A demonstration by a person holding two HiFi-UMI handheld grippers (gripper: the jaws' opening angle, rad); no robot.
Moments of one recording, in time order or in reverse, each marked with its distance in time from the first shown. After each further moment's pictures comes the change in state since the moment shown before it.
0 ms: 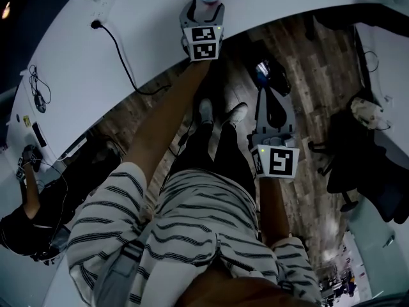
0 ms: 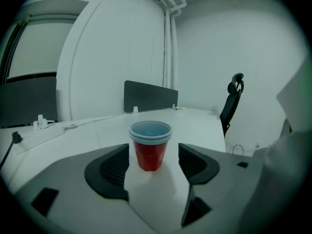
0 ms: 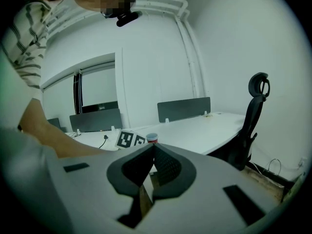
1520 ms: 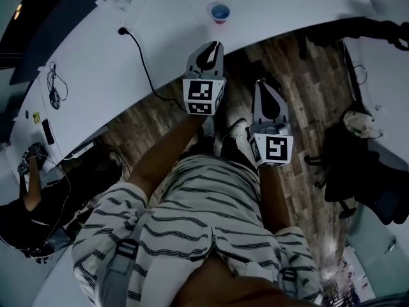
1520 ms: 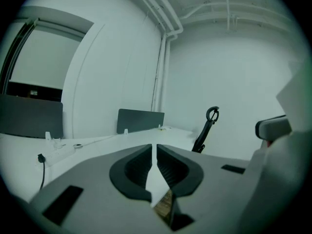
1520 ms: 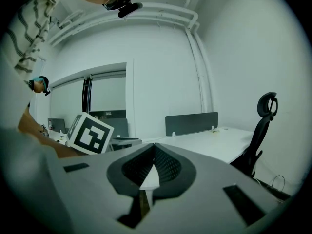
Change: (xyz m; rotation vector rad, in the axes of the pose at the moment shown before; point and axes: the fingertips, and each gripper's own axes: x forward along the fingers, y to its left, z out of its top) left arm -0.189 -0.041 0.102 -0.041 -0.166 -0.137; right arm -0.016 0.038 0.059 -0.070 -0.112 0.047
